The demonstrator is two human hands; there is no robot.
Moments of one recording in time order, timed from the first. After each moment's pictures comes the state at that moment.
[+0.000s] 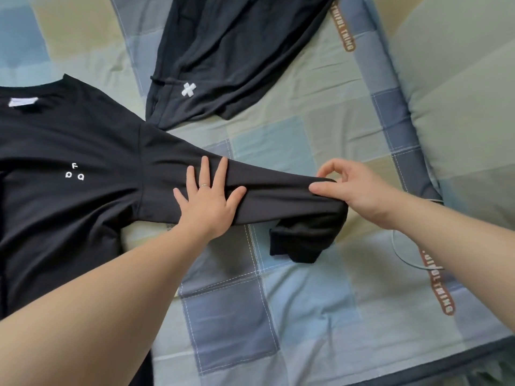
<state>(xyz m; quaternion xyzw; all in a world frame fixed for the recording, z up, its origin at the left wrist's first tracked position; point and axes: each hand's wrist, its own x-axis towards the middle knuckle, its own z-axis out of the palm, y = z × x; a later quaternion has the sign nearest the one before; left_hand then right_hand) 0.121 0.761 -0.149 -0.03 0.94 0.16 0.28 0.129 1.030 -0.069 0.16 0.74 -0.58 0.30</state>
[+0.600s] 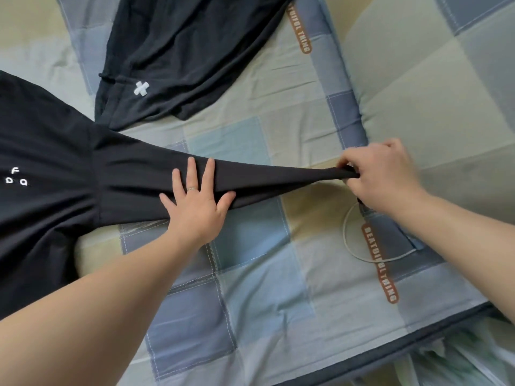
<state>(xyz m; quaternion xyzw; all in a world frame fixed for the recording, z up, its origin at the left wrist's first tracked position) 0.134 0.823 -0.144 -0.03 0.95 0.18 0.27 0.129 1.125 -0.044 -0.03 0.99 -0.02 0.11</state>
